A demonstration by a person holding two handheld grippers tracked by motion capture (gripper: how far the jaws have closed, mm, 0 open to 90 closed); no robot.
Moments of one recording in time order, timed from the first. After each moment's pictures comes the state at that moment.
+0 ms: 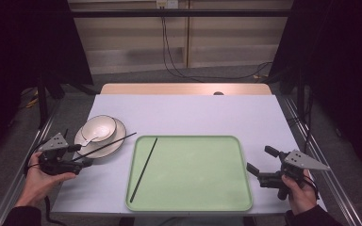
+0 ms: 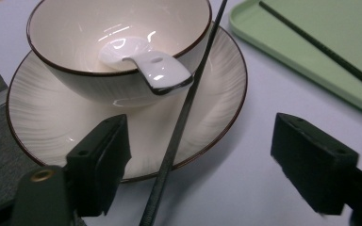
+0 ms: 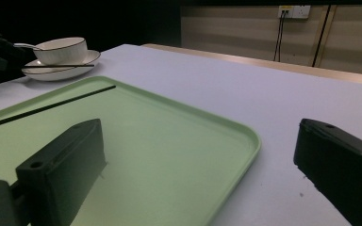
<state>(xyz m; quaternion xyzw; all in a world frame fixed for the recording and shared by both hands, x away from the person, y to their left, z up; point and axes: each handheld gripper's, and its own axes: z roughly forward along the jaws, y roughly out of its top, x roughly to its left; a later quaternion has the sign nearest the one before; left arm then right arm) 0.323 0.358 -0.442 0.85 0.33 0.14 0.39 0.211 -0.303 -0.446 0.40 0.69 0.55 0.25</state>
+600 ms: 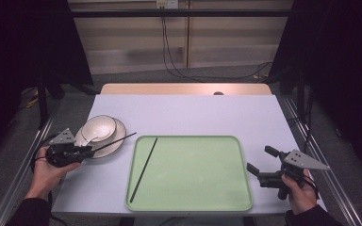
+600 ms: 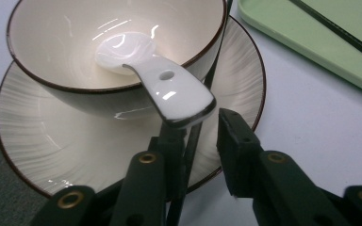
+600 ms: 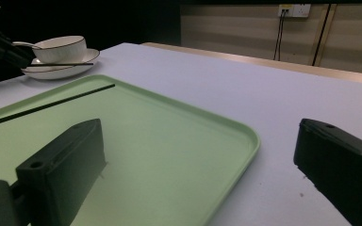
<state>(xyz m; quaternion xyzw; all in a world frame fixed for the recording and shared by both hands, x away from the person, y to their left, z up) 0.342 0.347 -0.444 0.87 0.32 0.13 0.36 0.212 -0.303 -0.446 0.40 0.69 0.55 0.25</state>
